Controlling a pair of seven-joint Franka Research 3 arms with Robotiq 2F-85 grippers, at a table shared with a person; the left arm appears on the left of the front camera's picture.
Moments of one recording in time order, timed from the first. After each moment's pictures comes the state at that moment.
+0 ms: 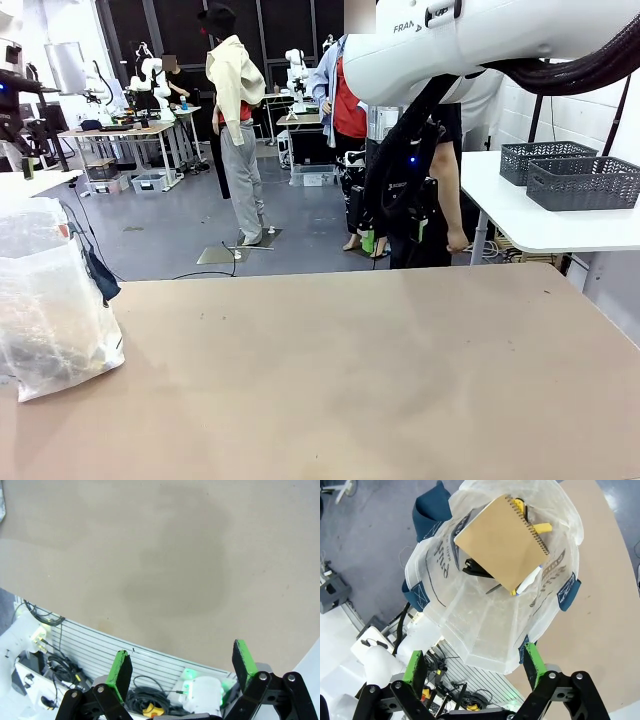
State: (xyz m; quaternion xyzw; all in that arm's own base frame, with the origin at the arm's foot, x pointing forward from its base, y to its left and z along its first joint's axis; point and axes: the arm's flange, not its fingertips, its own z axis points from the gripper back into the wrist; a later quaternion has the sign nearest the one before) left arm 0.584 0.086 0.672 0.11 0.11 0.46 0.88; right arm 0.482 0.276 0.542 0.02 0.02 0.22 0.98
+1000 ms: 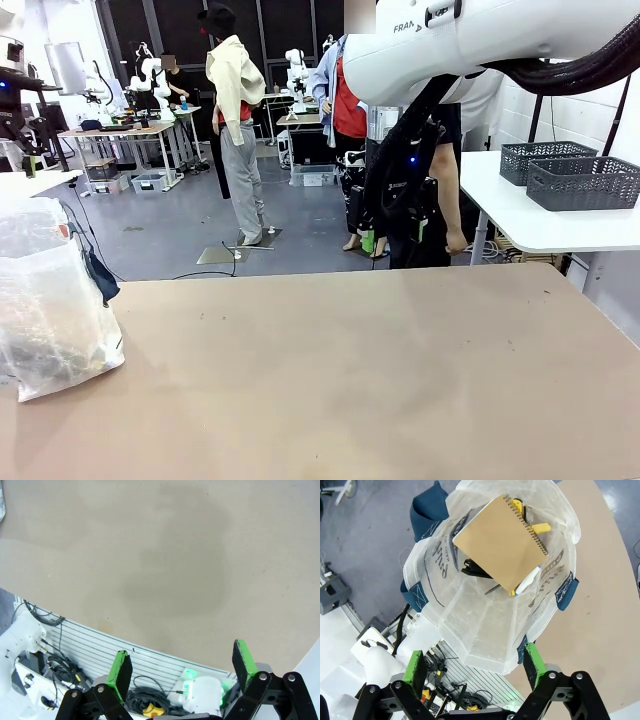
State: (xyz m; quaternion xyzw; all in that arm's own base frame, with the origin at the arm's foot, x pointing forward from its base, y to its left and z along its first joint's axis) left arm 0.586 0.084 0.670 0.11 0.11 0.46 0.88; right arm 0.482 0.276 0.542 0.02 0.02 0.22 0.98
